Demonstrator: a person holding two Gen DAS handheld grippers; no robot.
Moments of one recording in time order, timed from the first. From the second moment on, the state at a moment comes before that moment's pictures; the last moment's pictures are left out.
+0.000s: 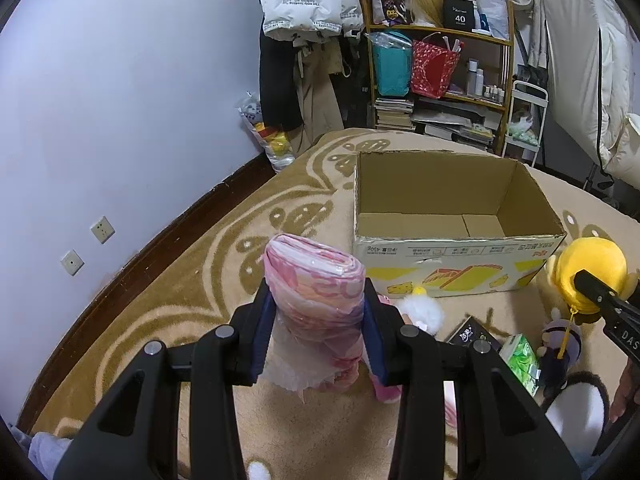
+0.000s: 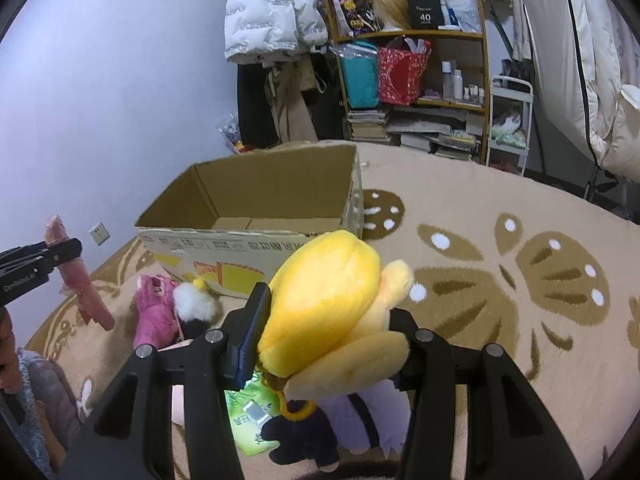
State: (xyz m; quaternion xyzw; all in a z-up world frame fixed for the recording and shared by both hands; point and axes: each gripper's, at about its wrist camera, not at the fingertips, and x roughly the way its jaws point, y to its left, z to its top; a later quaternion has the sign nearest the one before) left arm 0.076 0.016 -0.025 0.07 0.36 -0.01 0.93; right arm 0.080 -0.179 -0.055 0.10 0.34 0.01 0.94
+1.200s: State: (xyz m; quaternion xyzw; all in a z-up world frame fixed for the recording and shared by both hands) left arm 0.080 0.010 0.000 0.08 0.31 0.00 0.95; right arm 0.069 -0.164 0.002 0.08 0.25 0.04 0.96
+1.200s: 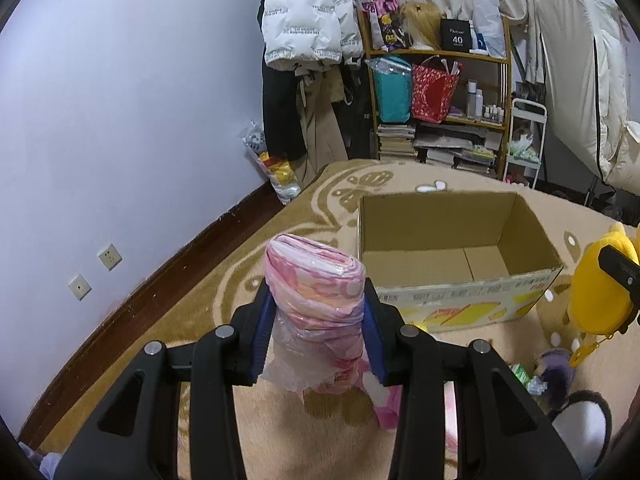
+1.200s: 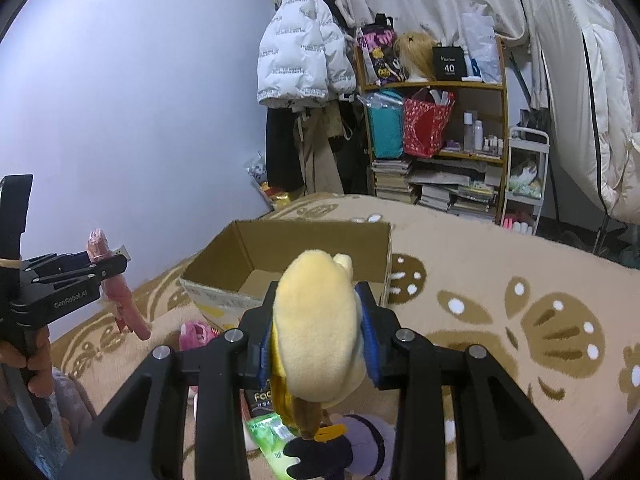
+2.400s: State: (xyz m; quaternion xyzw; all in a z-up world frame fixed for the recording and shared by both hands) left arm 0.192 -0.027 0.056 0.10 0.27 -0.05 0.96; right arm 0.174 -0.166 0.041 0.04 0.22 0.04 0.97
